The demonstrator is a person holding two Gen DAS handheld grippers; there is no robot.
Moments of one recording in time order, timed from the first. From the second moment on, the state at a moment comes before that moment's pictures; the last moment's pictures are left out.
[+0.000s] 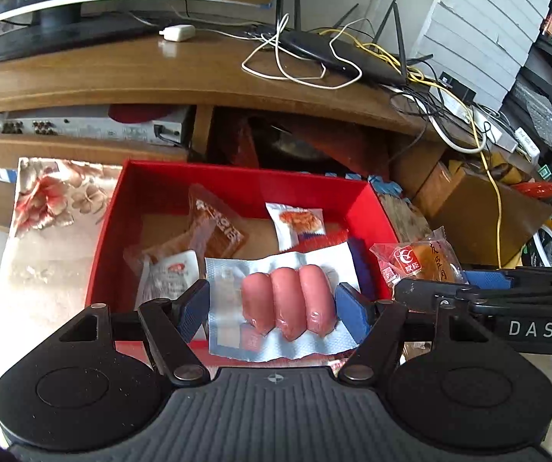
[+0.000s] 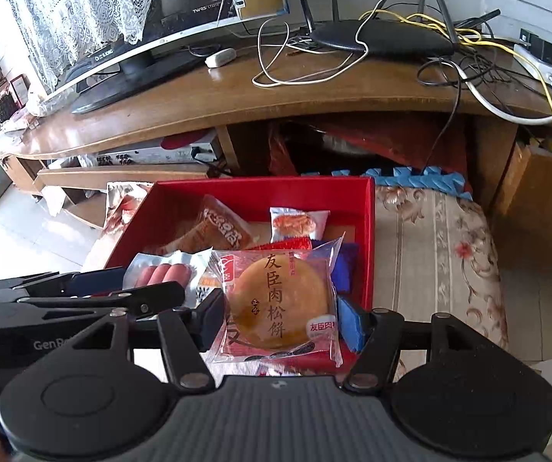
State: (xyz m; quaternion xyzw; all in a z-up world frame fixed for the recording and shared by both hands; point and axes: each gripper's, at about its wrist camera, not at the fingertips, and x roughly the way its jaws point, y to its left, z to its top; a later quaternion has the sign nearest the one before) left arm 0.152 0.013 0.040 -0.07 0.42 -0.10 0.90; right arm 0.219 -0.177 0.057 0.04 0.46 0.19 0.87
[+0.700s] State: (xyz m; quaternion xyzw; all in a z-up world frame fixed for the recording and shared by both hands) left arm 0.186 0.018 0.030 -0.07 0.42 -0.07 0.90; right arm 0.251 -0.161 0.047 0.04 0.46 0.18 0.87
